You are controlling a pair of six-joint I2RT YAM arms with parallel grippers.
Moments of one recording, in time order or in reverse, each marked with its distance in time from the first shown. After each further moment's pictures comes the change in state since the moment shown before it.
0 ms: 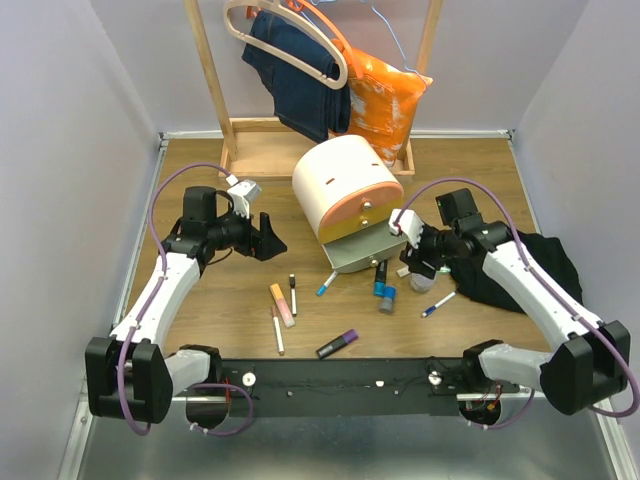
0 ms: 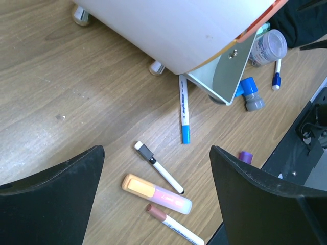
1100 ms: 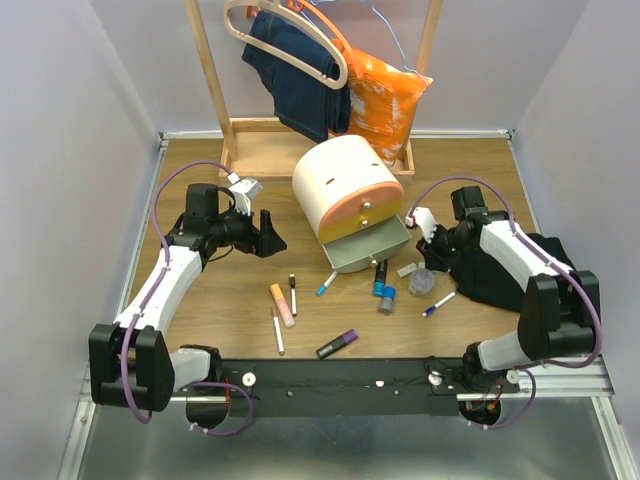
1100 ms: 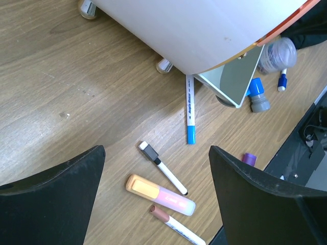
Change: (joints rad) left arm 0.007 0.064 0.029 -0.002 -0.012 -0.001; right arm -0.245 0.280 -0.021 0.058 -0.058 -0.103
